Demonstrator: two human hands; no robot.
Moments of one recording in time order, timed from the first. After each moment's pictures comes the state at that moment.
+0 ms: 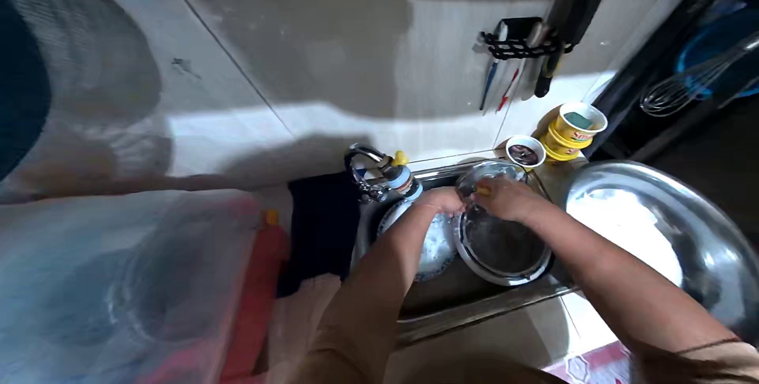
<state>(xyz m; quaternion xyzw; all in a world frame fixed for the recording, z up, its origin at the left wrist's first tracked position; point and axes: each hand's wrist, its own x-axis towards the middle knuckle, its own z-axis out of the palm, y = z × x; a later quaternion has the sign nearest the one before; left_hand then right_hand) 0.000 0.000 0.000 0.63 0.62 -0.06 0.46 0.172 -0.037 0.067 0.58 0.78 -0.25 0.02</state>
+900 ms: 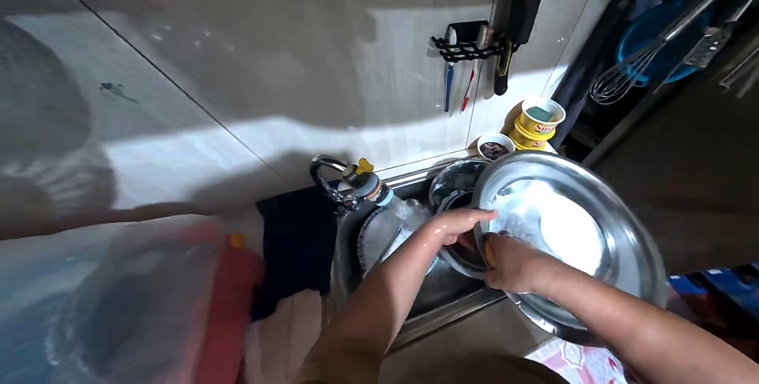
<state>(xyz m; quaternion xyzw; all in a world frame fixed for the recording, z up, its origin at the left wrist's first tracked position) 0.065 -0.082 0.029 0.50 0.49 0.11 0.70 0.232 -0.153 0.025 0.61 0.73 -0.31 0.10</state>
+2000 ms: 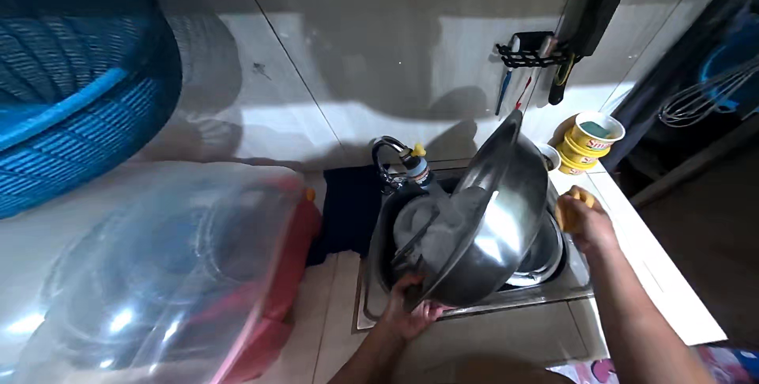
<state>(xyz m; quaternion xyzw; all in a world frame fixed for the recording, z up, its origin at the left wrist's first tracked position) -0.069 -0.280 -0.097 -0.01 0.22 0.52 0.82 0.355 -0.027 -0.063 0.54 0.44 -0.48 -0.53</state>
